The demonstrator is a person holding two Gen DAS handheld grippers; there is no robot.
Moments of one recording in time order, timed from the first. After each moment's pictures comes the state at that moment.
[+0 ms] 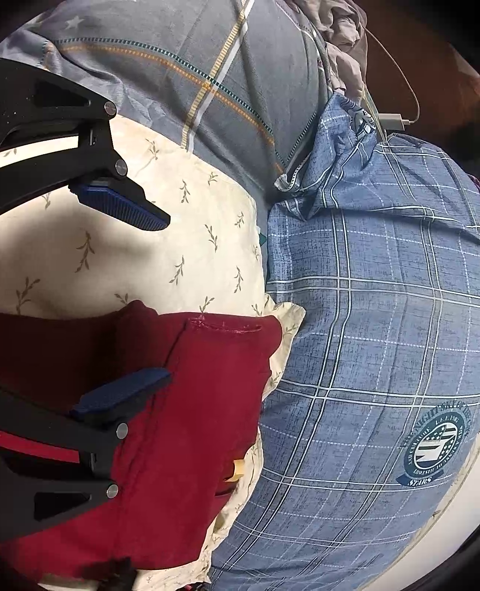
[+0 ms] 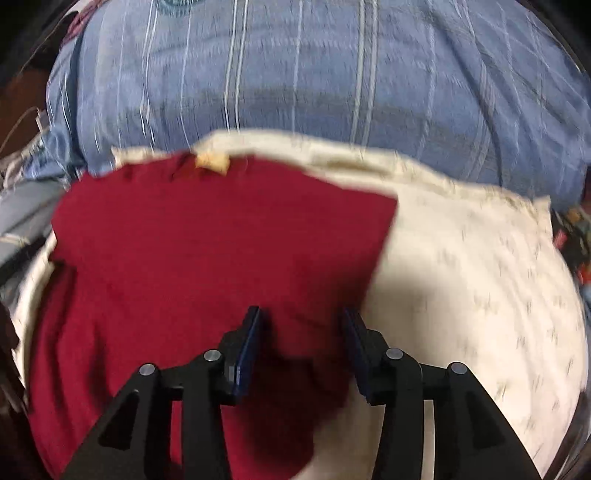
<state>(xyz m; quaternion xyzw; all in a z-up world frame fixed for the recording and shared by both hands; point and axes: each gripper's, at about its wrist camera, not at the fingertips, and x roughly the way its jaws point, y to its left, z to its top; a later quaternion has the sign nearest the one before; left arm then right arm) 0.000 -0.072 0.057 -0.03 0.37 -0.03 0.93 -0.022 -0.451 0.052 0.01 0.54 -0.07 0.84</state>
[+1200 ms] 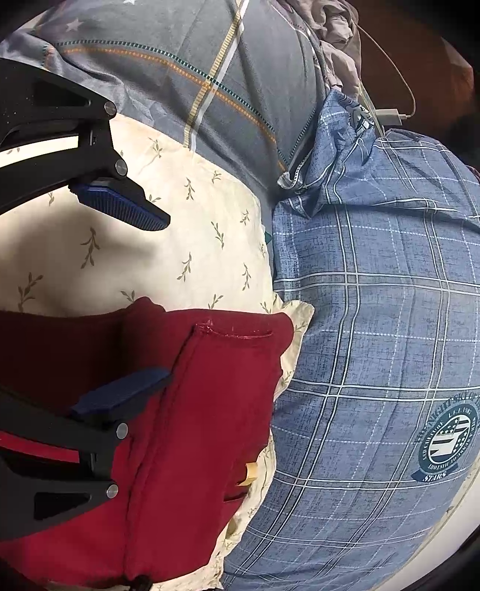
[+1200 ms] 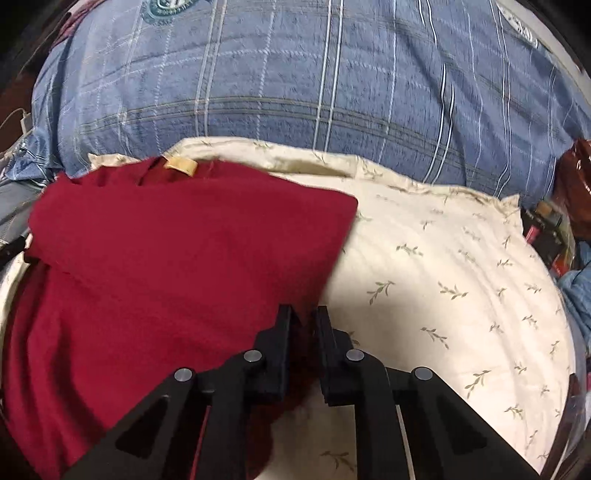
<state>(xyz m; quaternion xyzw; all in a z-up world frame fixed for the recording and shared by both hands) 0.000 -0.080 0.053 0.00 0.38 -0.03 0.93 -0.038 -0.465 0.061 0.01 0.50 -0.12 0.86</state>
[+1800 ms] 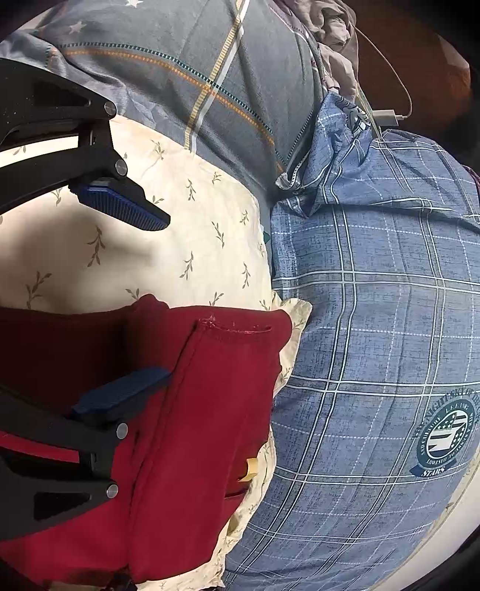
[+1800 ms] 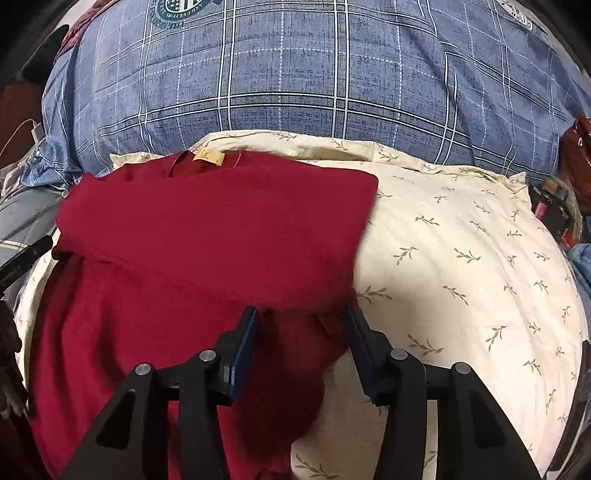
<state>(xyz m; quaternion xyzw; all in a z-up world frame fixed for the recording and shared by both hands) -0.008 -0.079 0.056 0.00 0.37 -0.03 0.93 -0.051 -0.447 0.066 0.04 0.52 -0.11 0.85</state>
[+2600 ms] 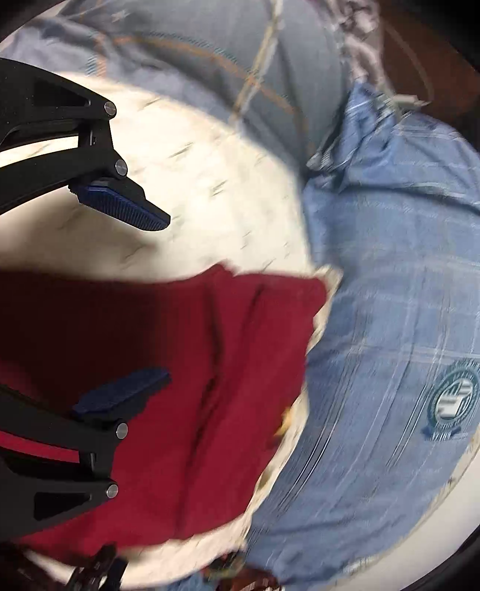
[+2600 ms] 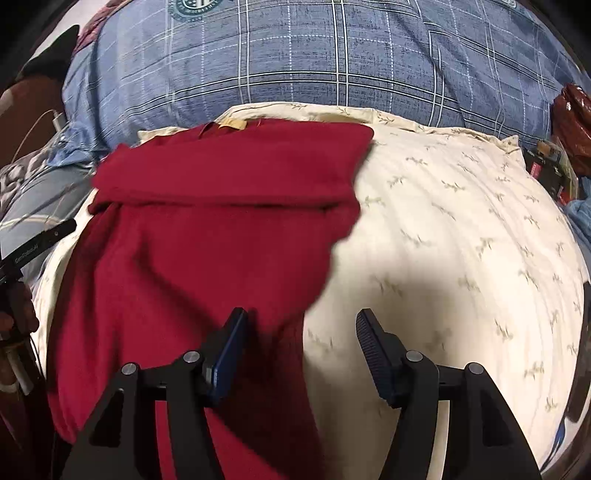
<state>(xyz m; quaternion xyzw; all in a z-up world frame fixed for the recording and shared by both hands) -0.068 -0.065 0.061 -0.03 0.42 -0.12 0.90 -0.134 -0.430 0.081 0.07 0.54 -0.07 0.84</state>
